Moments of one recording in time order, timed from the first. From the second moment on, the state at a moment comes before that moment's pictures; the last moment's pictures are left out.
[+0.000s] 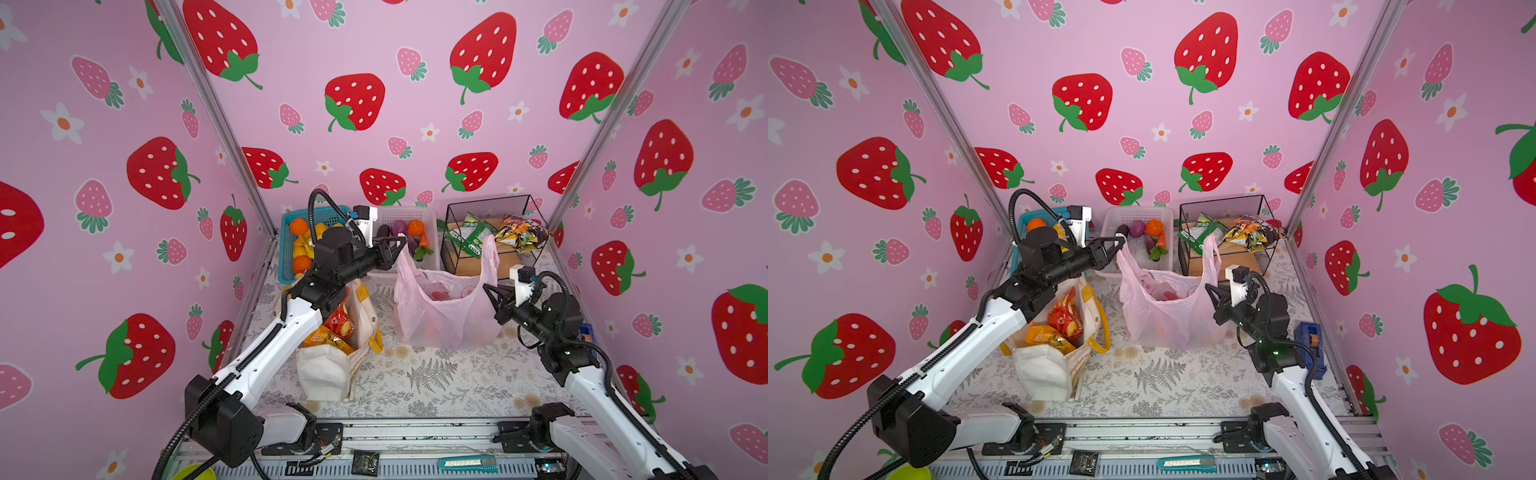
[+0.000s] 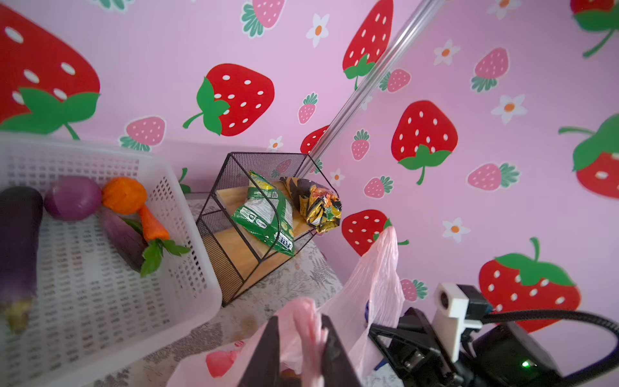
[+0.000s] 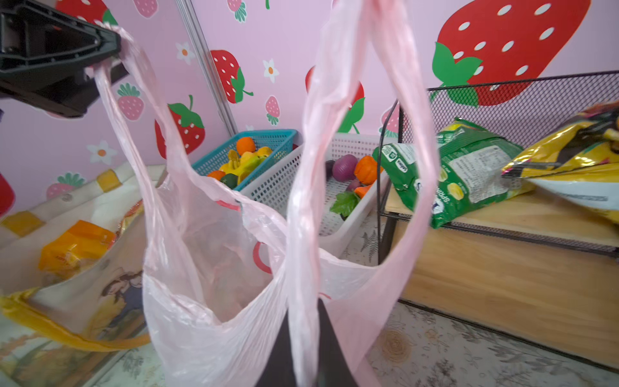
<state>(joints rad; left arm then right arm) -0.46 1.30 1.21 -0.03 0.36 -0.53 0.29 0.82 0.50 0.24 -0.51 0.12</state>
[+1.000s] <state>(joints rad) -0.72 1.64 1.75 -0.47 0.67 0.32 0.29 0.81 0.45 0.39 -0.77 0.10</state>
